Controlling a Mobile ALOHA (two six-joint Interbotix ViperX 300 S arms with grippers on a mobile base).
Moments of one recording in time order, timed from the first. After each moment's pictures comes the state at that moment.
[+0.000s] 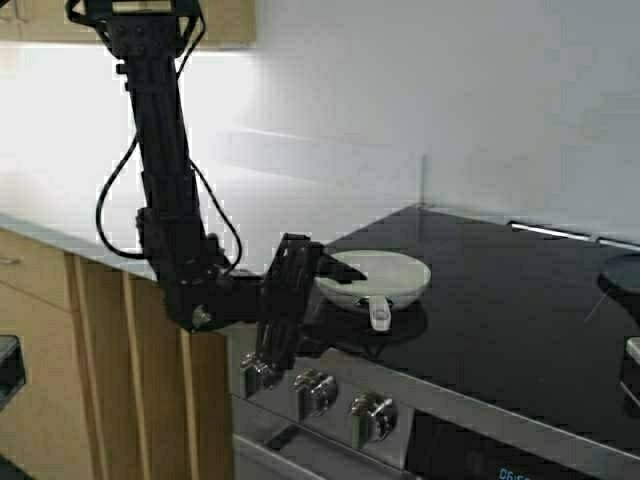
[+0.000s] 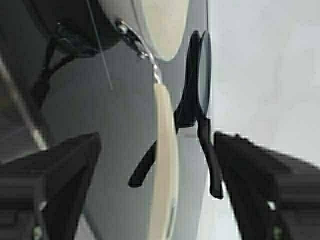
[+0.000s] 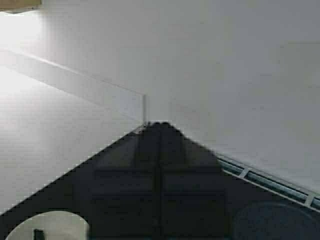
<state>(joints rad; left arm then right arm) -0.57 0.98 0.45 0.27 -1.21 -1.50 0.01 -0.96 1.22 0.00 -0.29 0.00</state>
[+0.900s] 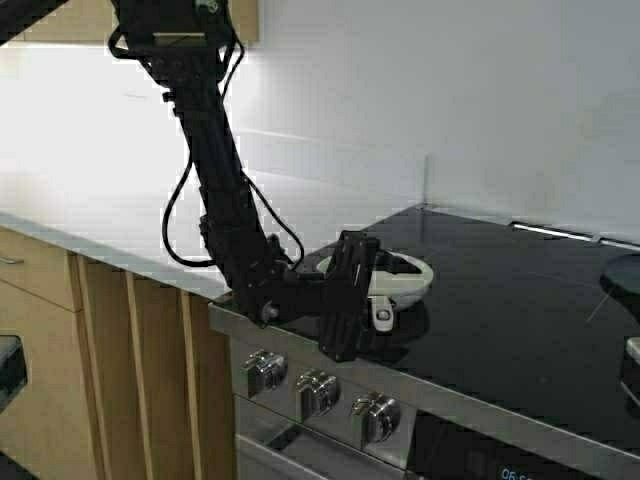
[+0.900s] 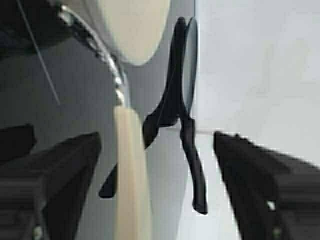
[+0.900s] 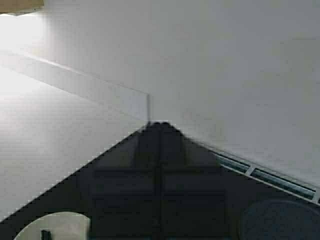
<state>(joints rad) -0.65 1.06 0.20 0.26 -1.07 -1.60 0.01 -0.96 1.22 0.00 -0.29 0.03</state>
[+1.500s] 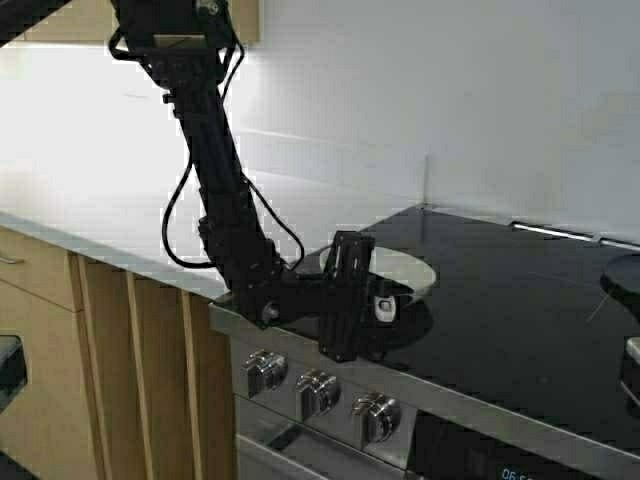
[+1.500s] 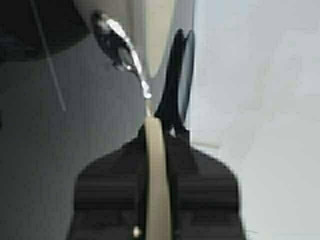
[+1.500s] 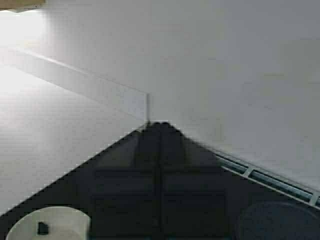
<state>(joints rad) -0.65 1.07 0.20 0.22 -1.08 -1.64 0.01 -0.96 1.22 -0.02 -0.29 0.03</state>
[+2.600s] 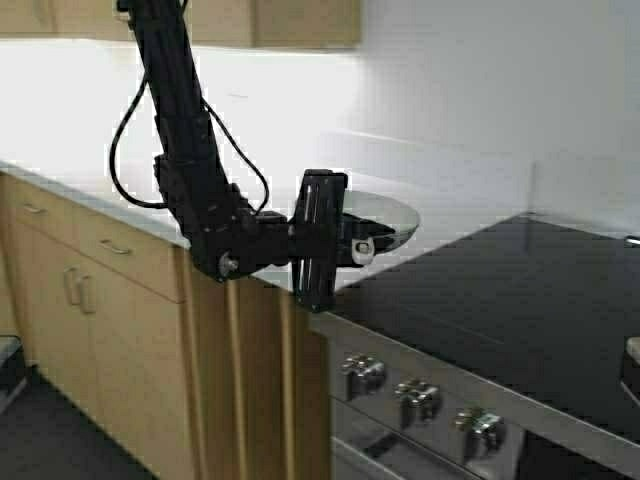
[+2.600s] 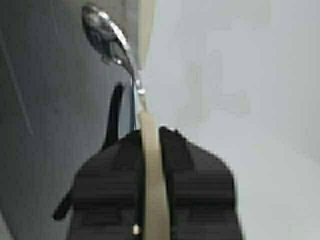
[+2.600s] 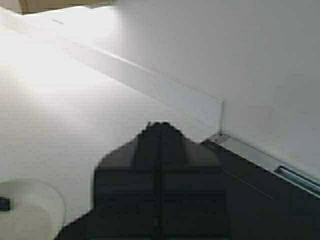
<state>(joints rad) -0.65 0.78 0.56 0.21 -1.28 -1.58 0.01 -0.95 1.22 -0.03 -0.29 0.03</state>
